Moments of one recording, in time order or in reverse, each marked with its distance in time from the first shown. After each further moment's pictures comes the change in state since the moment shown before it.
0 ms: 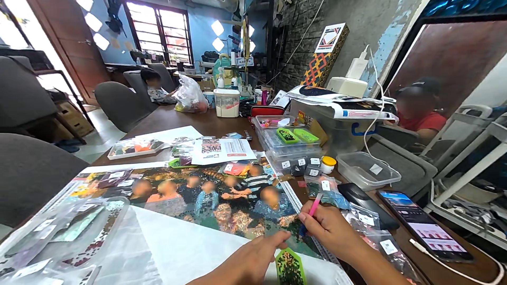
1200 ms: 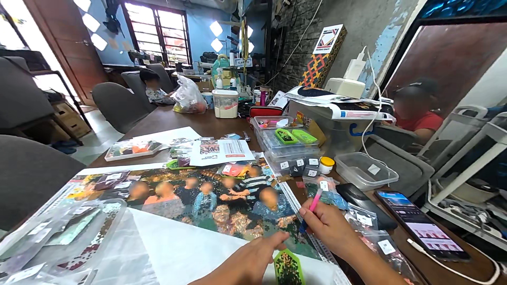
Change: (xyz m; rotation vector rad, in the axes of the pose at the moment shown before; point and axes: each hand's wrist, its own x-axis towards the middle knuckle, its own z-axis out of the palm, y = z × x) left_hand 0.000 0.000 0.000 -0.003 0.016 0.013; right_hand 0.003 -0.006 -0.001 0.058 0.057 0.195
